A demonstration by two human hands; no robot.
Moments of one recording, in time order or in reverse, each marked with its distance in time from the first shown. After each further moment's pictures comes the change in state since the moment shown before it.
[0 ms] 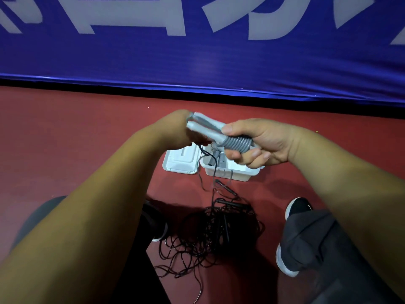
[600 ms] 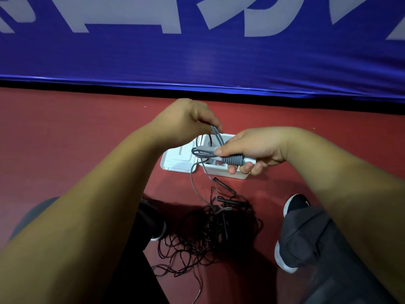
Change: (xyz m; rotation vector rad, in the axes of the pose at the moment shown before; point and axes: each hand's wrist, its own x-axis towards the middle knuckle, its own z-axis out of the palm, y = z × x) left_hand -0.004 0.023 0.001 -0.028 0.152 0.339; right_hand 0.015 0.016 -0.008 -0.399 0.249 0.257
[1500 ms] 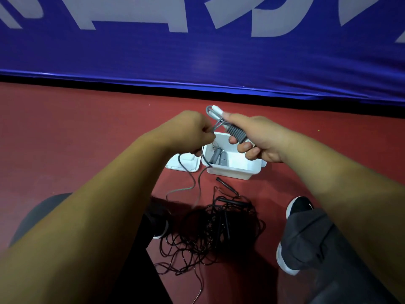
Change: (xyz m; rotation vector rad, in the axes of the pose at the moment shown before) left_hand -0.008 0.001 0.010 0.177 -0.135 -0.359; right_hand 0.016 -0.005 -0.002 0.389 0.345 -0.221
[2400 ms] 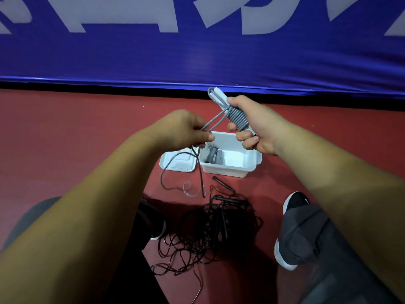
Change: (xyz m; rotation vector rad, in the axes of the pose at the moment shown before) left_hand 0.009 -0.003 0.001 -0.180 -0.058 0.007; right_hand -0.003 -0.010 -0.015 0.181 0.071 -0.026
